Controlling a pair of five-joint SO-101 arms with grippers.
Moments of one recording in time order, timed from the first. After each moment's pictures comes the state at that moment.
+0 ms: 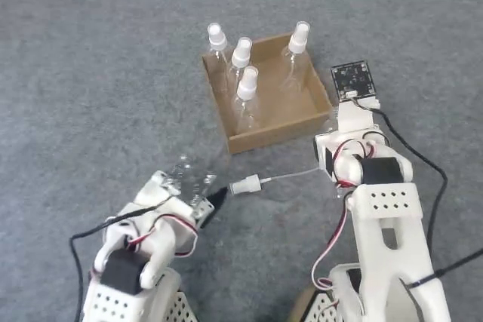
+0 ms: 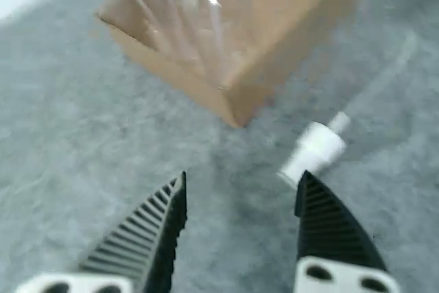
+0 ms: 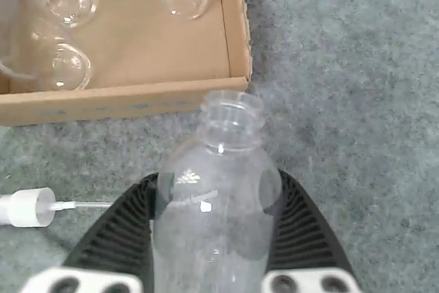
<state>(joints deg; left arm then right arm) 12.4 -98.2 84.5 68.0 -14.3 -7.3 -39.6 49.5 51.7 6.5</state>
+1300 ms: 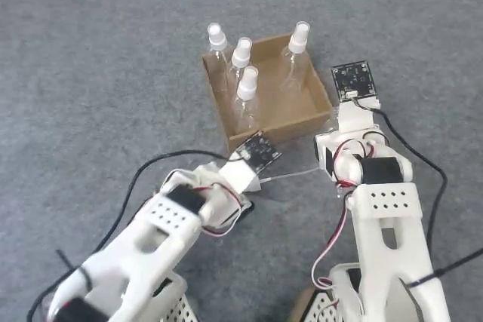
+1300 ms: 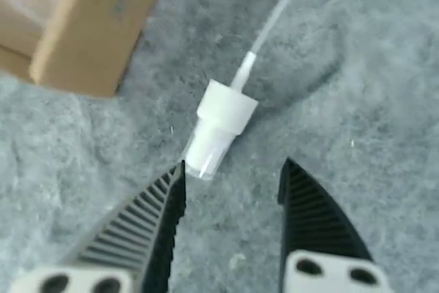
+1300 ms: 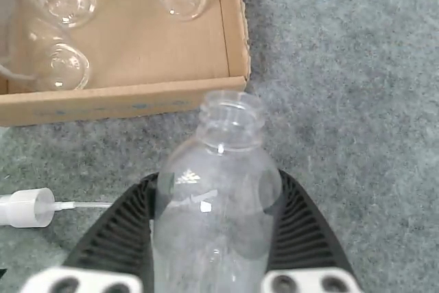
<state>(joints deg) 25.3 -33.2 69.7 43.4 -14.3 -7.1 -39.6 49.5 51.7 6.5</state>
